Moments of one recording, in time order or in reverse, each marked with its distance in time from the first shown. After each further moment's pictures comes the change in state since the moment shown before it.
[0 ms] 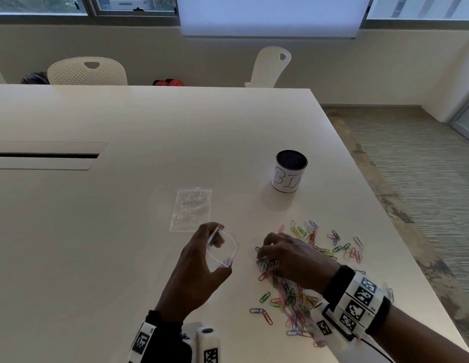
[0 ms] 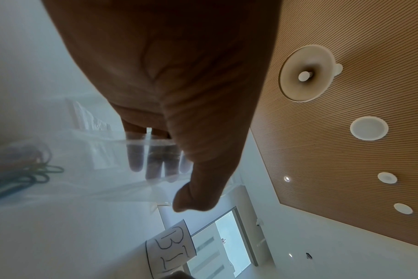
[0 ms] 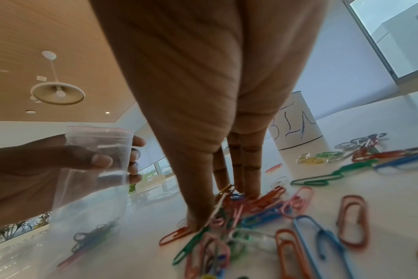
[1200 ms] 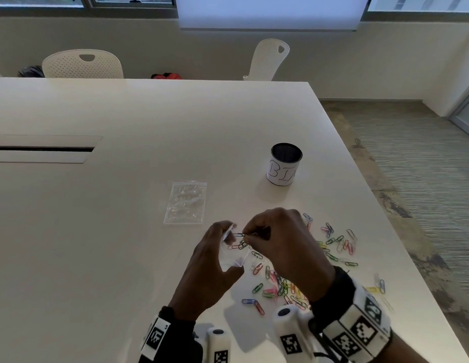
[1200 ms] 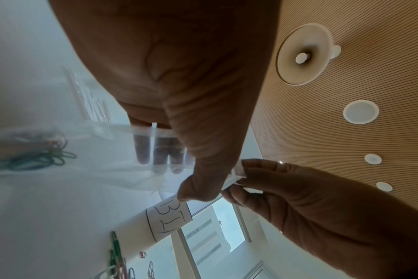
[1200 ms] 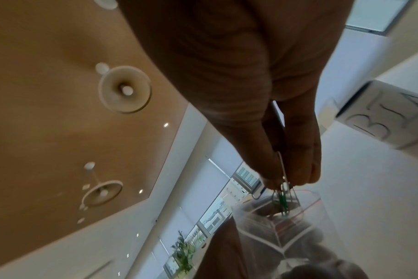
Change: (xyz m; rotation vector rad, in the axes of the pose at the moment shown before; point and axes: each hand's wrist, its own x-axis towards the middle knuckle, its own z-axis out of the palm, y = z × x) left_hand -0.006 0.019 0.033 0.043 -0.034 0.024; right_hand -0.024 -0.081 -0.062 0.449 0.438 0.205
